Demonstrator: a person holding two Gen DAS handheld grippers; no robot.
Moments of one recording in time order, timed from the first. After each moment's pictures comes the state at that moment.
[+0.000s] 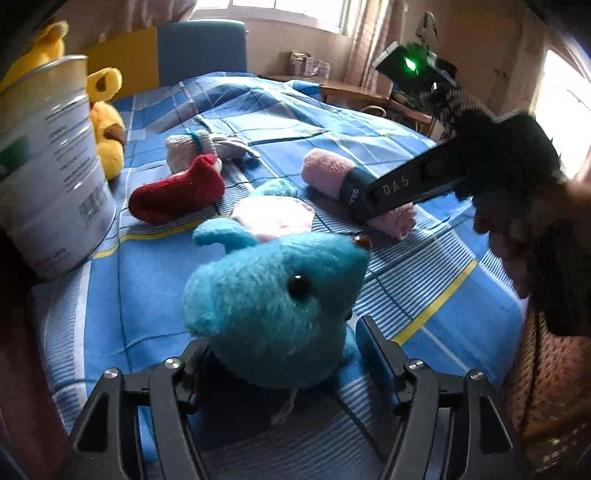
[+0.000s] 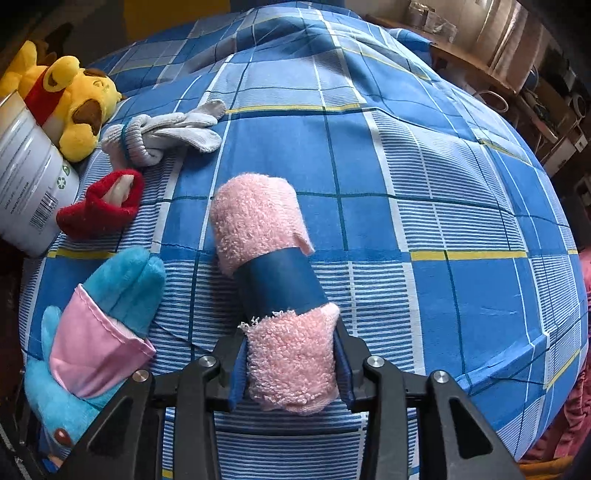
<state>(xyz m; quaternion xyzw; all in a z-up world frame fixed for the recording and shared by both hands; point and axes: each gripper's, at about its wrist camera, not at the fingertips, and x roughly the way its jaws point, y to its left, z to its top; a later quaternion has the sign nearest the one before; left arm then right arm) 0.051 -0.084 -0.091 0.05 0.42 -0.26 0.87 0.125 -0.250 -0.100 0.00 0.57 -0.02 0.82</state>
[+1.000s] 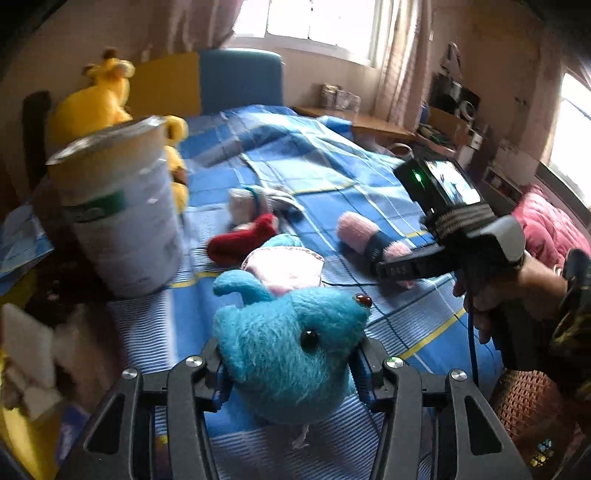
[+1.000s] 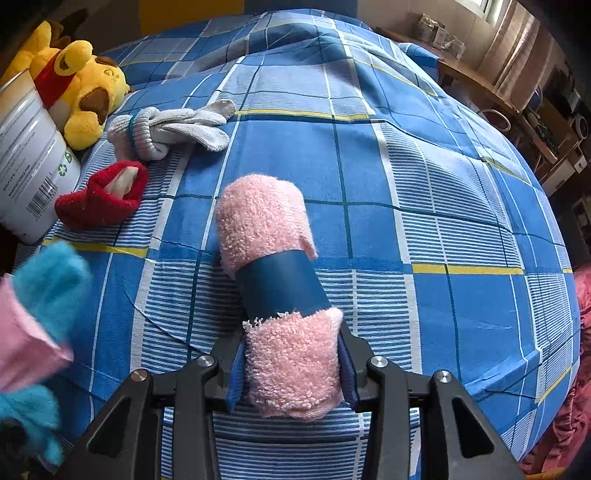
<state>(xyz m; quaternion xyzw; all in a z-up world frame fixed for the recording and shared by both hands) 0.032 -0.041 -0.021 0.04 0.38 -0.20 0.90 0.110 -0.220 -0.105 -0.04 0.56 -0.01 0.83</state>
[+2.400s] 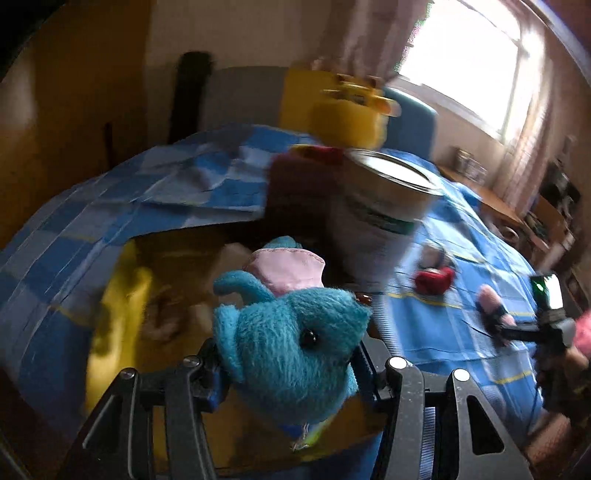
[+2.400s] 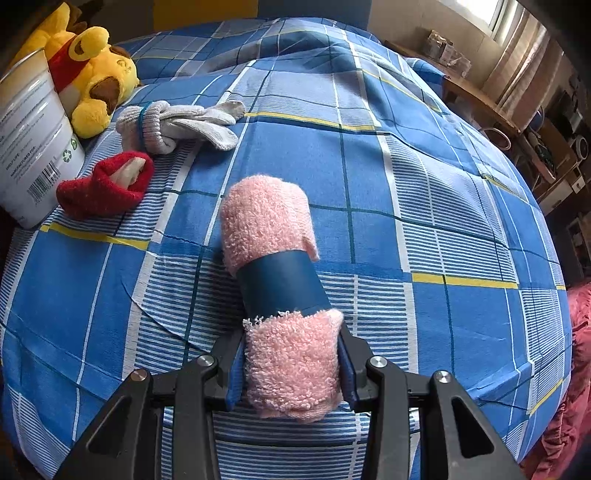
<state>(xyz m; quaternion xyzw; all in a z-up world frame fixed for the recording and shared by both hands) -0.007 0.168 0.009 -0.09 0.36 0.03 0.93 0.100 -0.214 -0.107 -0.07 0.54 -0.01 0.84</state>
